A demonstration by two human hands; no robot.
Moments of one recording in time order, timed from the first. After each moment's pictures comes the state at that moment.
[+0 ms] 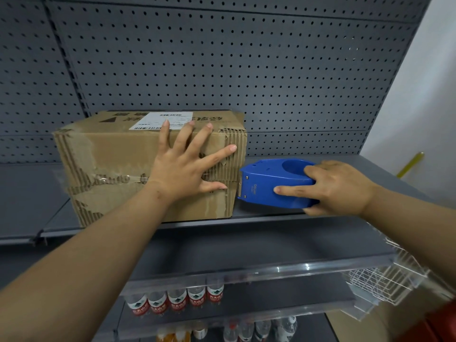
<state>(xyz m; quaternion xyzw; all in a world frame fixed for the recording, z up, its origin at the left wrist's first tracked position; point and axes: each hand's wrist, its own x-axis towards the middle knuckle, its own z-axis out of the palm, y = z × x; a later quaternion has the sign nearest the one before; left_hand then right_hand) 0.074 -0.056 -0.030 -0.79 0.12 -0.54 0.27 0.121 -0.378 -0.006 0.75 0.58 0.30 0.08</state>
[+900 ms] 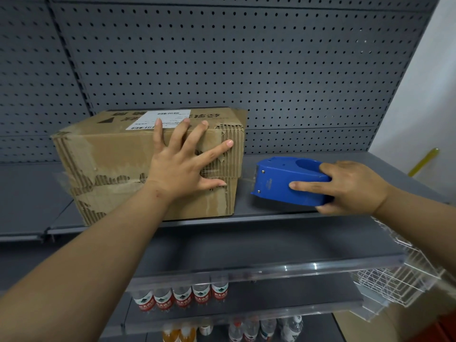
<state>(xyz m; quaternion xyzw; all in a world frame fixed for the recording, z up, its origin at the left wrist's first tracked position) 0.074 -0.058 -0.031 -0.79 0.10 -0.55 0.26 0.133 -0.400 -0.017 0.79 0.55 0.28 0.05</state>
